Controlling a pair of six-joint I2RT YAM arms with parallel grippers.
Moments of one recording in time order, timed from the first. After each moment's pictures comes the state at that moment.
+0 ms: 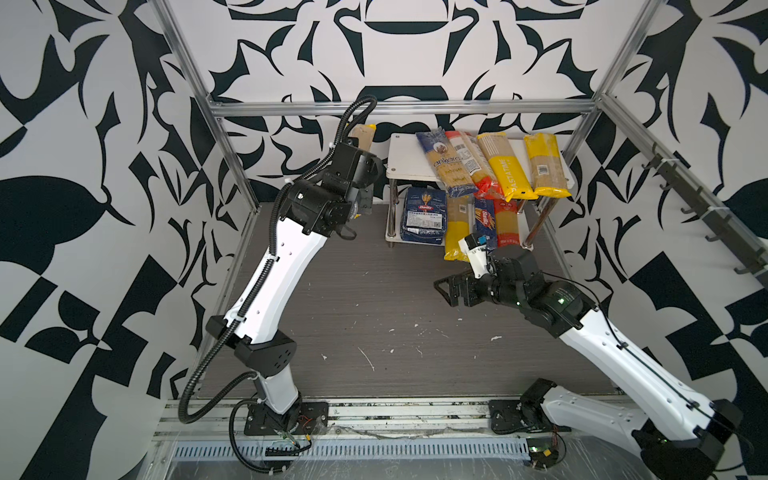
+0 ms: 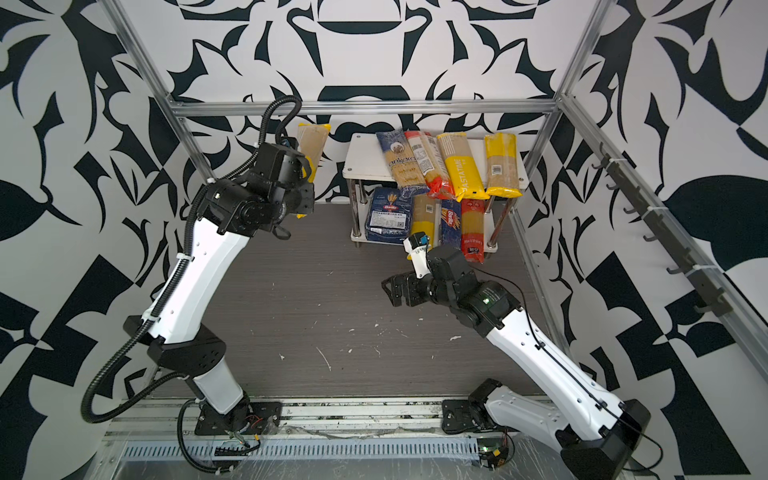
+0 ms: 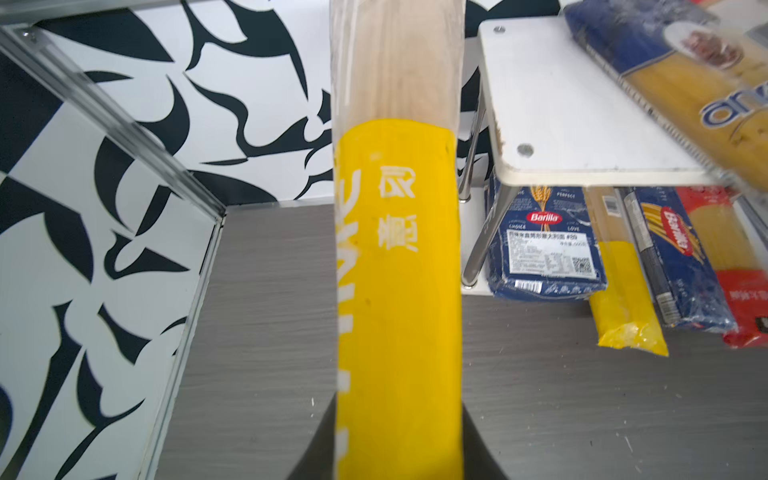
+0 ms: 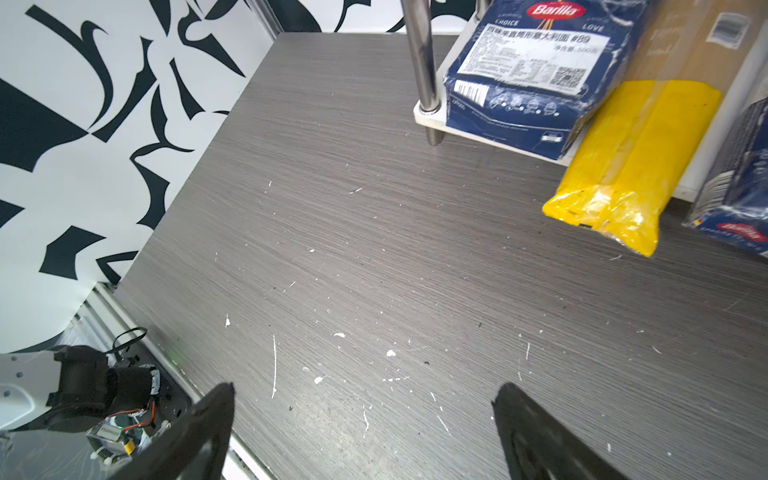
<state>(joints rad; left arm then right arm) -0.64 1.79 2.39 -1.23 -0.49 -0.27 0.61 1.02 1.09 -0.71 -0.15 0.35</state>
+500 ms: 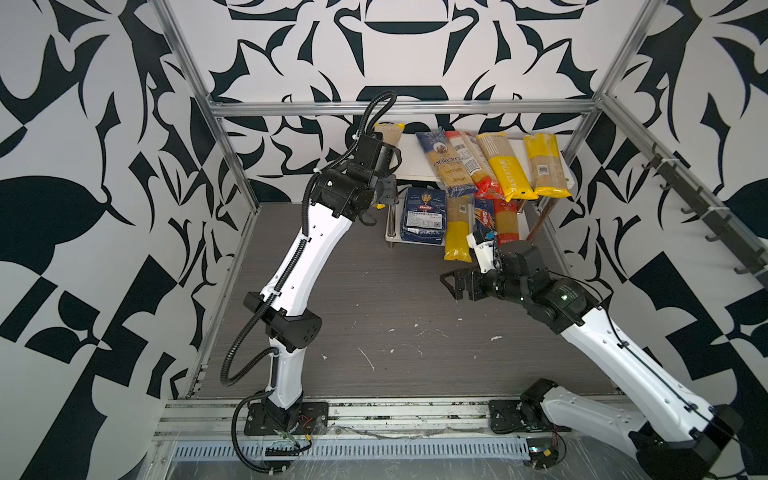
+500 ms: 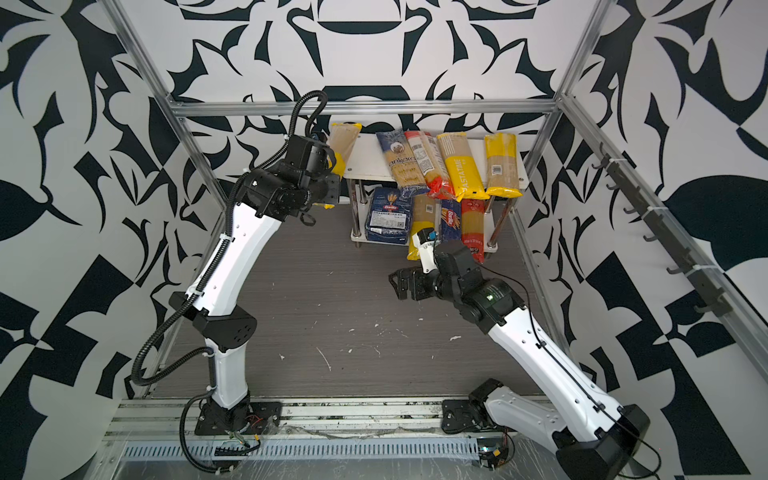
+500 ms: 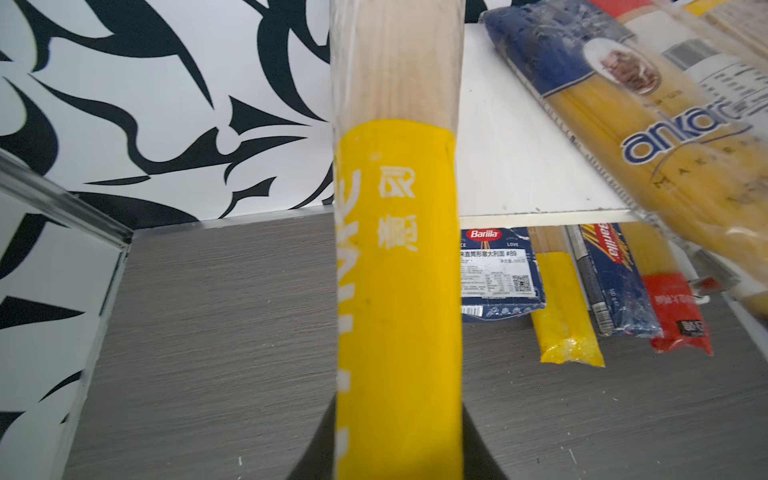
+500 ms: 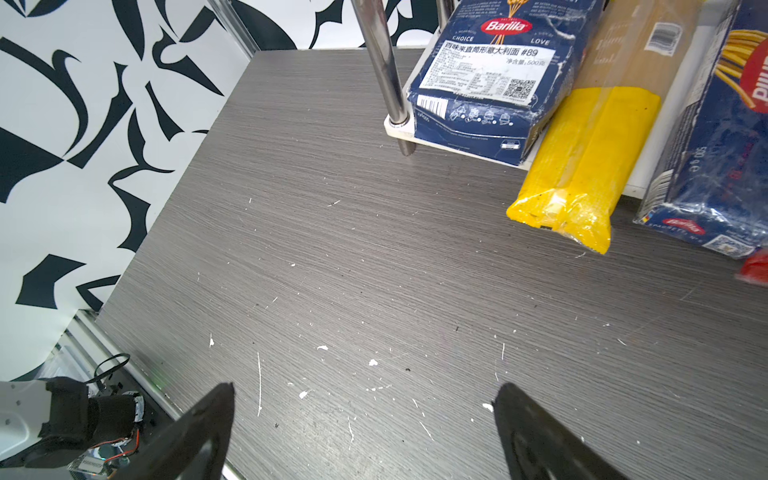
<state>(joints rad) -0.64 1.97 2.55 -1.18 -0.33 -0.28 0.54 1.02 1.09 -0.70 -0.15 0.35</state>
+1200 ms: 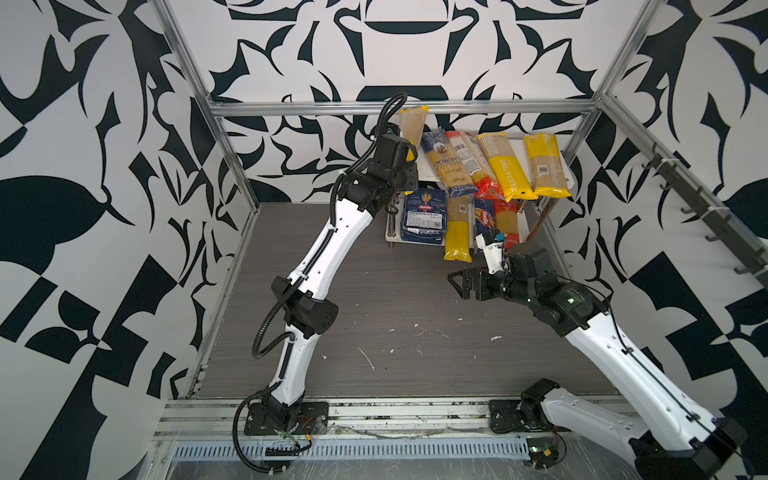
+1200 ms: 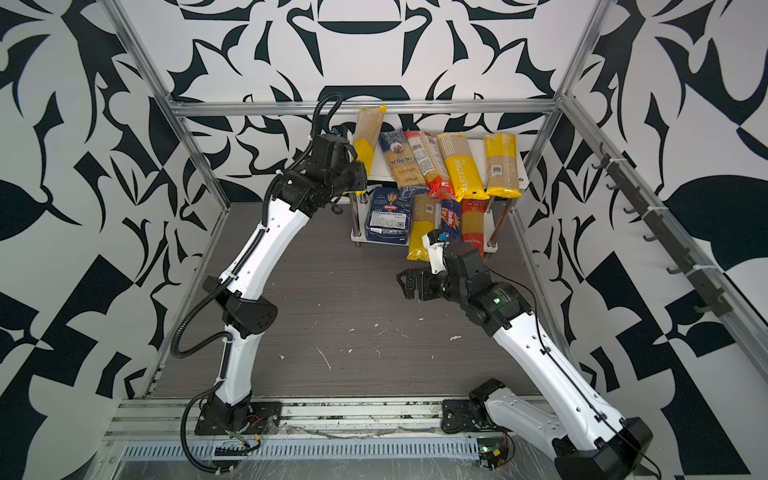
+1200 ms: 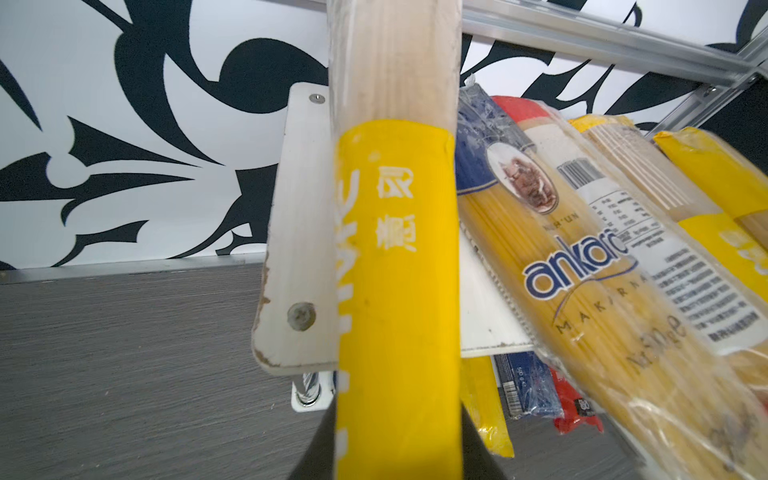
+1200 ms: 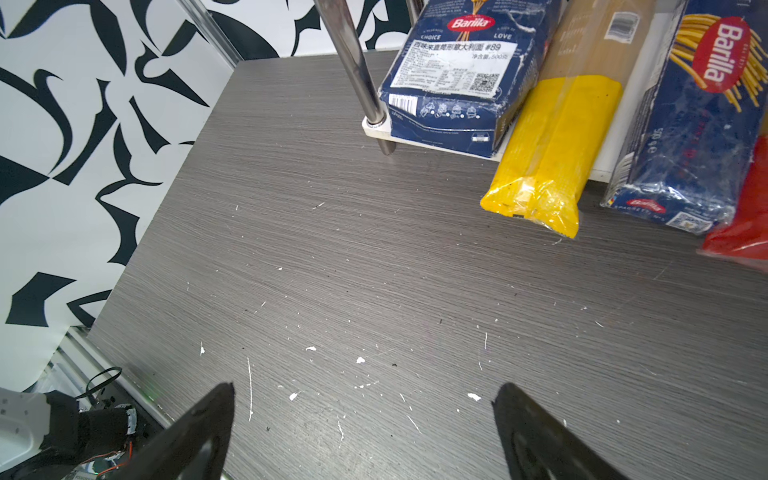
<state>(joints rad) -0.64 2.16 2.64 -0.90 -0.21 -0.39 0.47 0.98 1.04 -0.71 -0.18 0.35</state>
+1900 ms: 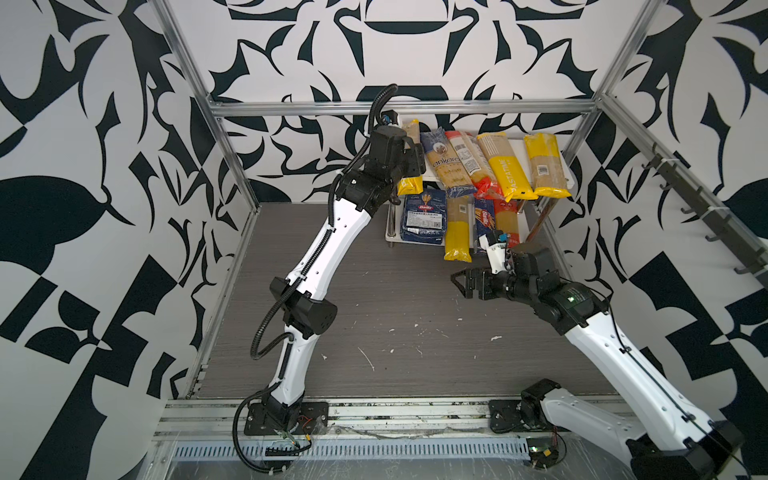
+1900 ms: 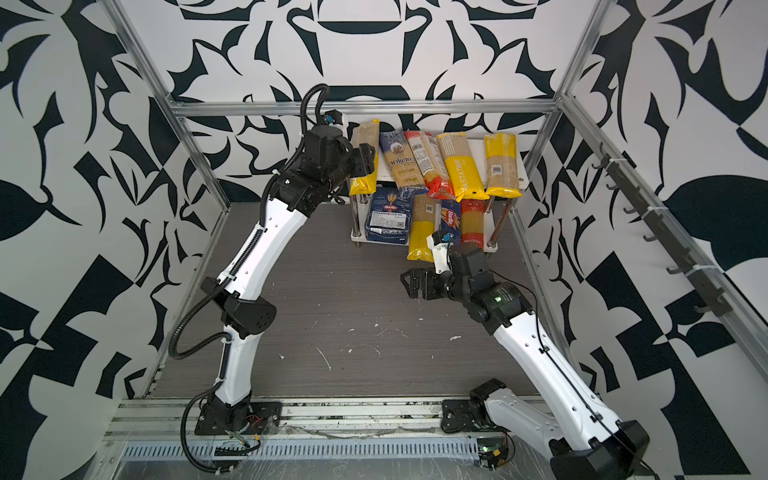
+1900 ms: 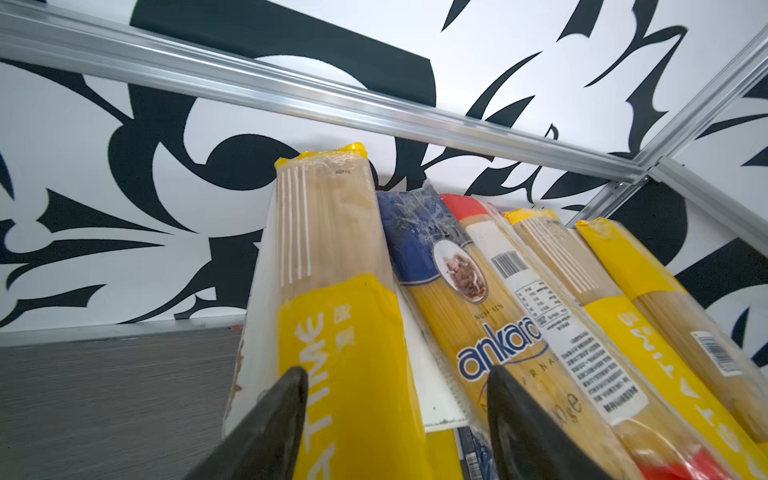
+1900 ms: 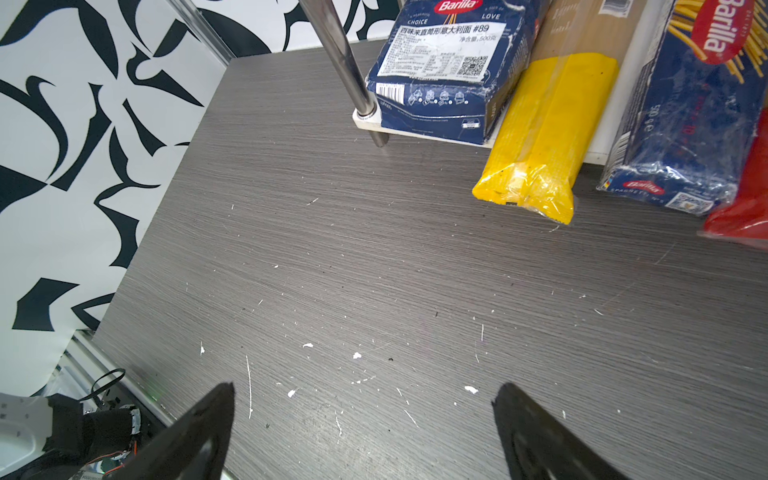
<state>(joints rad) -0.64 2.15 2.64 -0.71 -0.20 -0.41 0.42 0.98 1.03 -0.71 -0.24 0.34</state>
